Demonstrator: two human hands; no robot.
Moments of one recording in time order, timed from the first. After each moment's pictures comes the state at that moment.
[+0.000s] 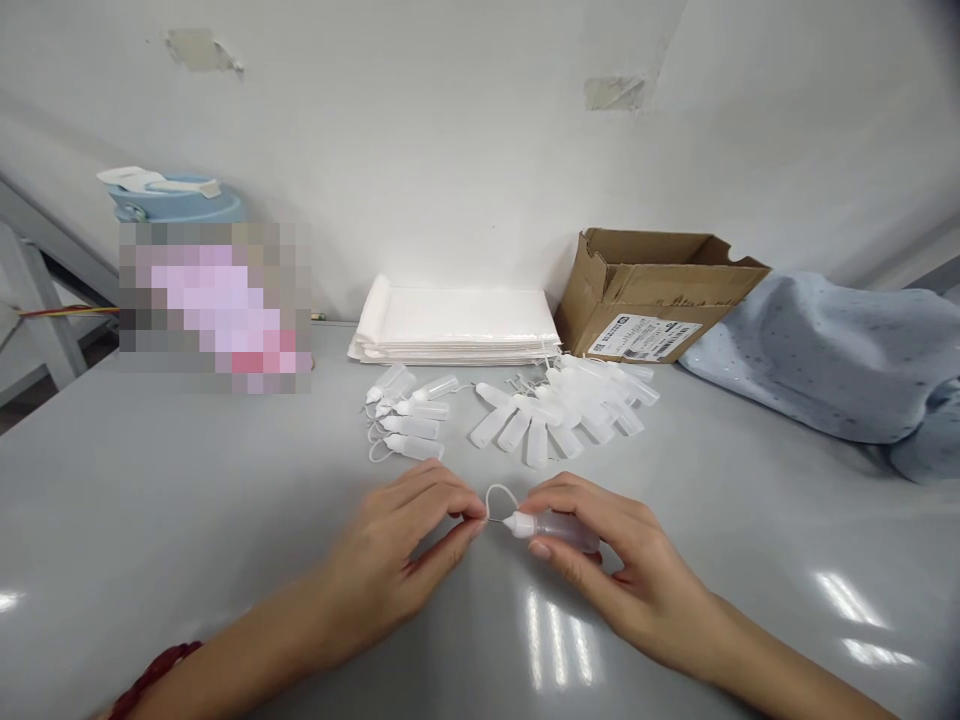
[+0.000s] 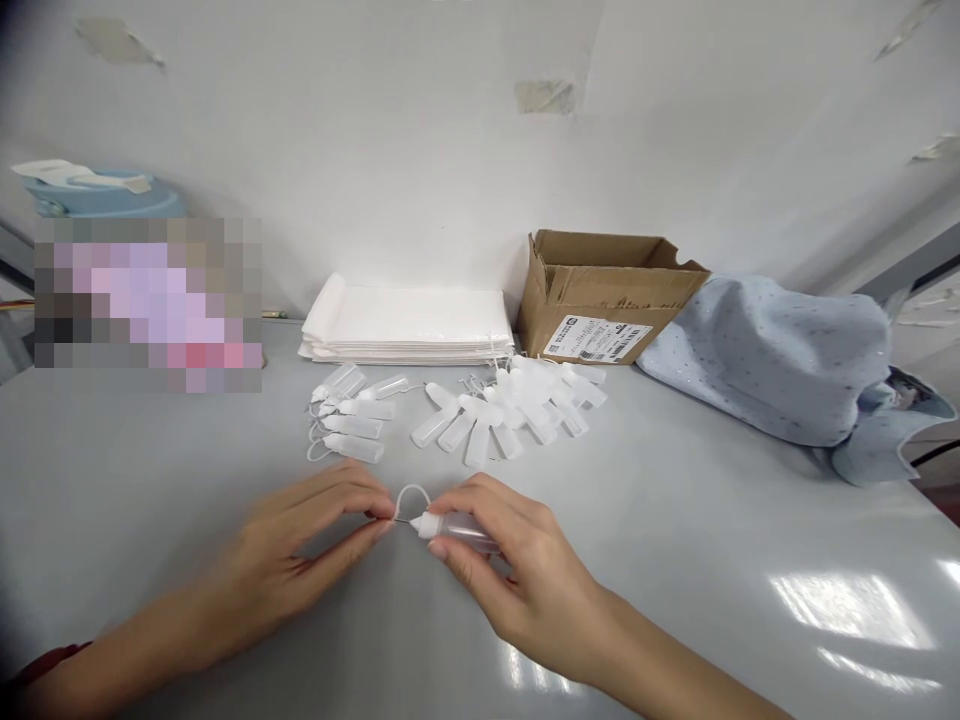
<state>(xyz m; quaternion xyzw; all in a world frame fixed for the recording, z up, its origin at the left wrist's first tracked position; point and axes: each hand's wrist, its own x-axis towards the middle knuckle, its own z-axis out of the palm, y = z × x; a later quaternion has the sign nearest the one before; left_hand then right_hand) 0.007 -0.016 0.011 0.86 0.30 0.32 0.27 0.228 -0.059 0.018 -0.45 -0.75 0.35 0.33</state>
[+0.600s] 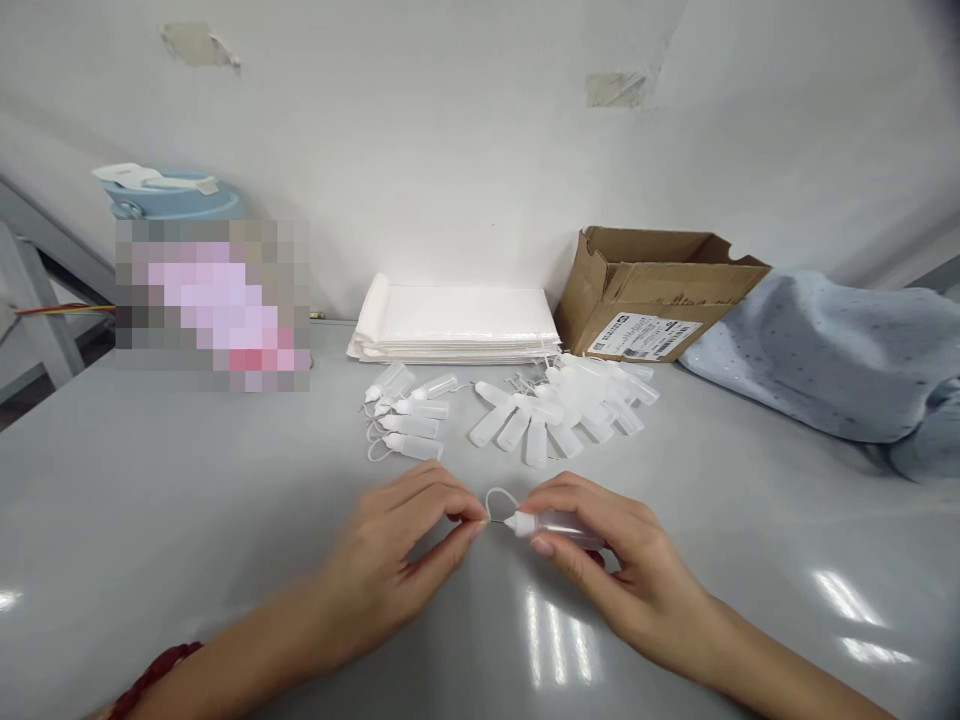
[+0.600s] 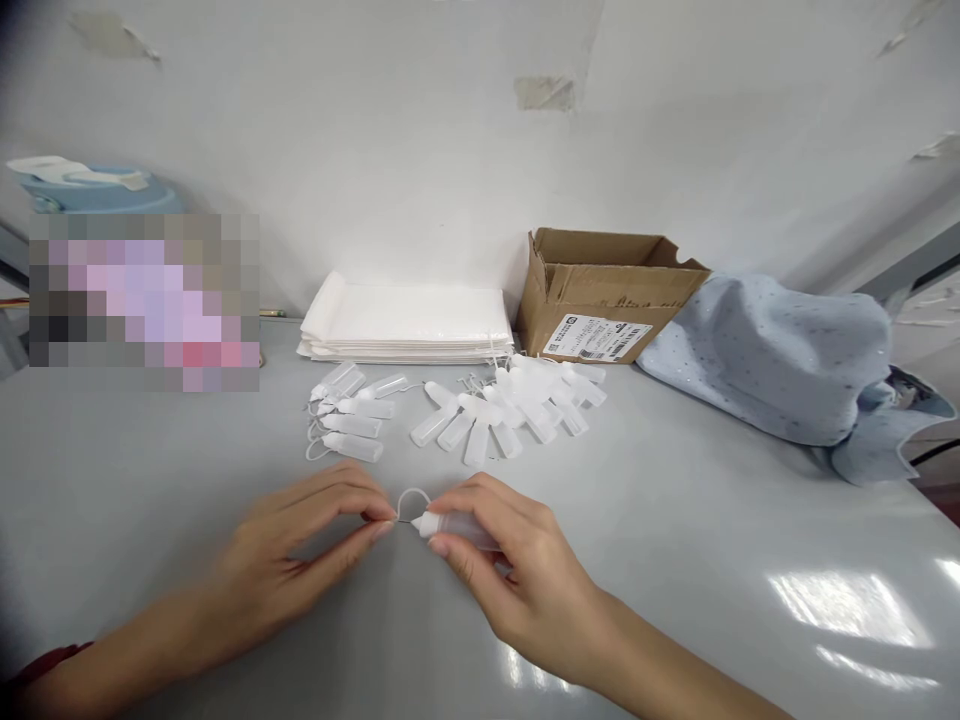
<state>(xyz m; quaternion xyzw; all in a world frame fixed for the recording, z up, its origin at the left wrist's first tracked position) 0.008 -0.018 0.011 0.85 0.31 0.33 0.28 0.226 -0.059 0.016 -0.45 -0.74 0.36 0.34</state>
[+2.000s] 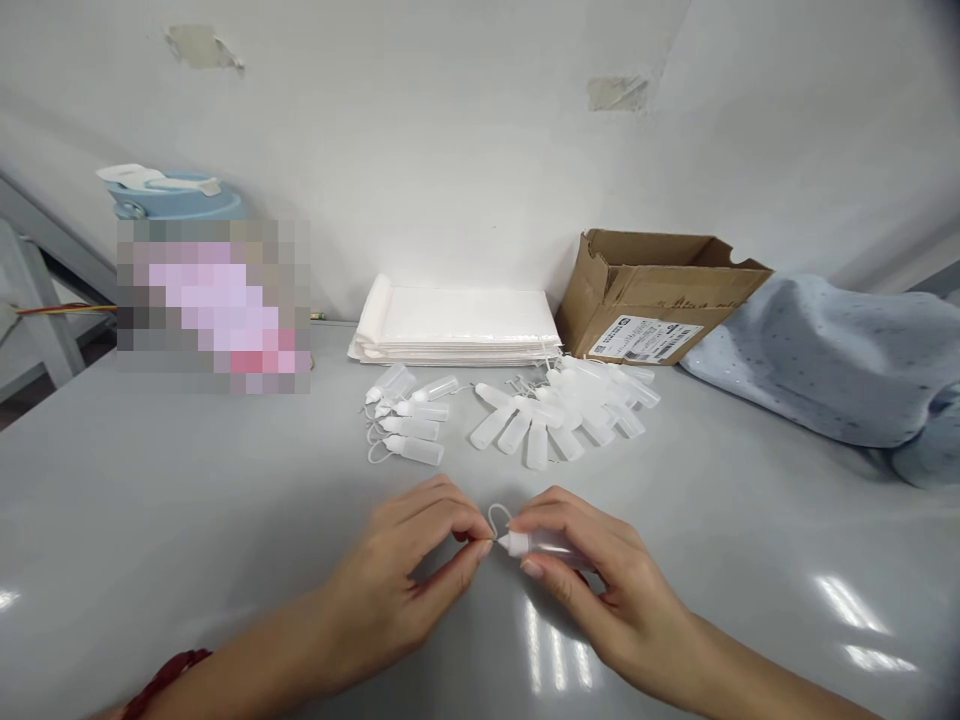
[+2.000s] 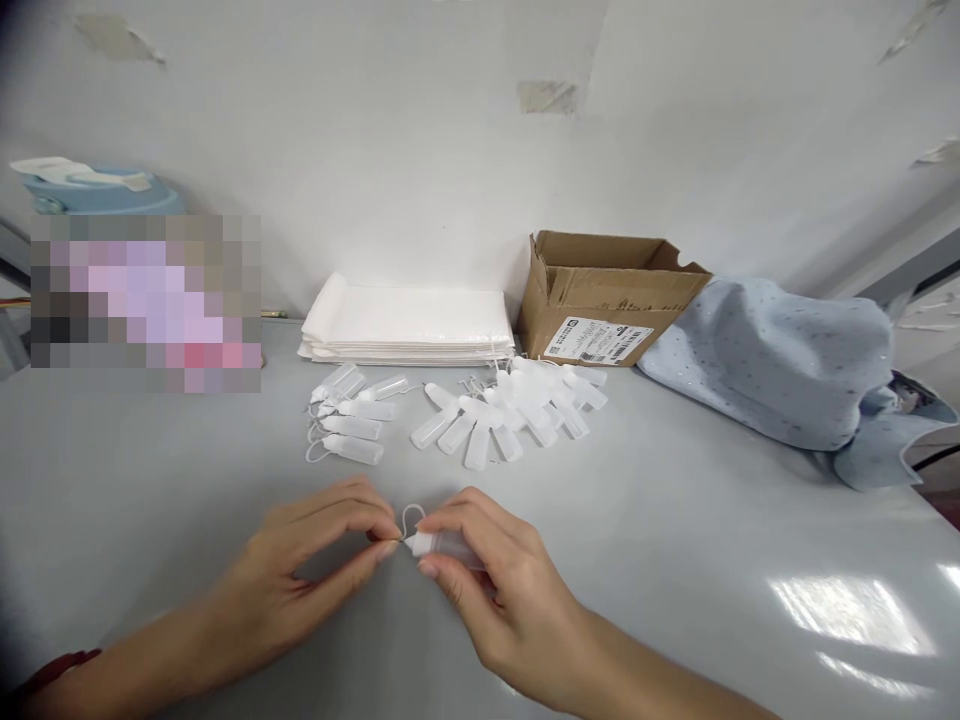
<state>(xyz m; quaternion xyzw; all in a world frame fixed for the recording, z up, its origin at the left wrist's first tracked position) 0.012 -0.024 0.008 0.83 0.29 0.34 0.33 0.219 -0.065 0.008 -0.43 -0.75 0.36 0.36</state>
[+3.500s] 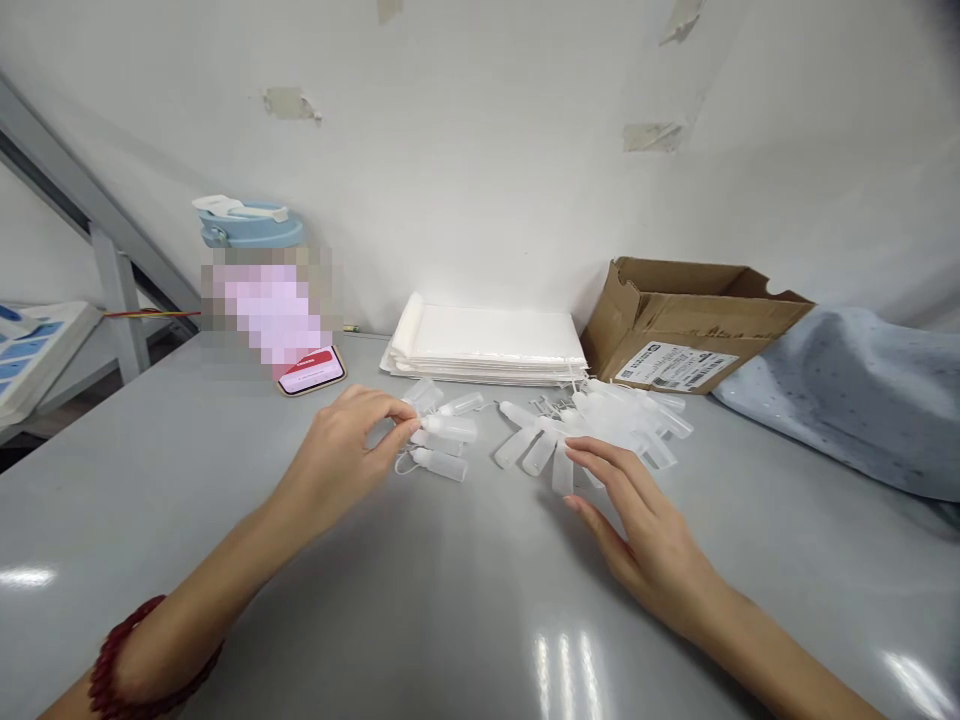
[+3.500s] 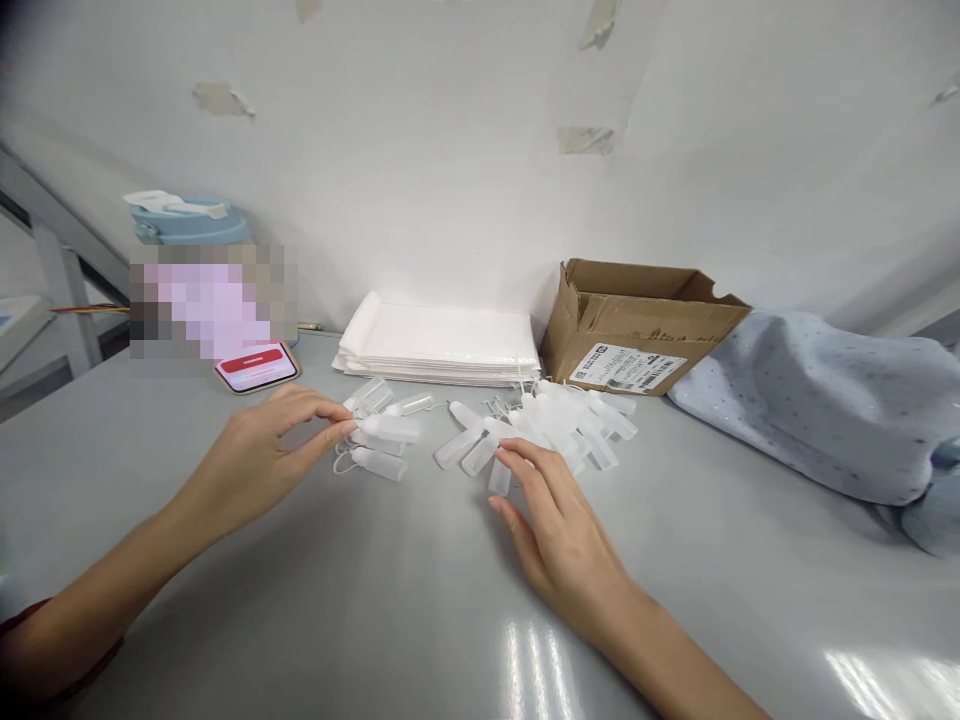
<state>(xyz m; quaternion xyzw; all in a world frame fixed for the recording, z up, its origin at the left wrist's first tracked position) -0.037 0.037 0.022 0.77 0.55 0.29 0.15 0.246 -0.026 -0.014 -0.46 -0.83 0.03 0.31</state>
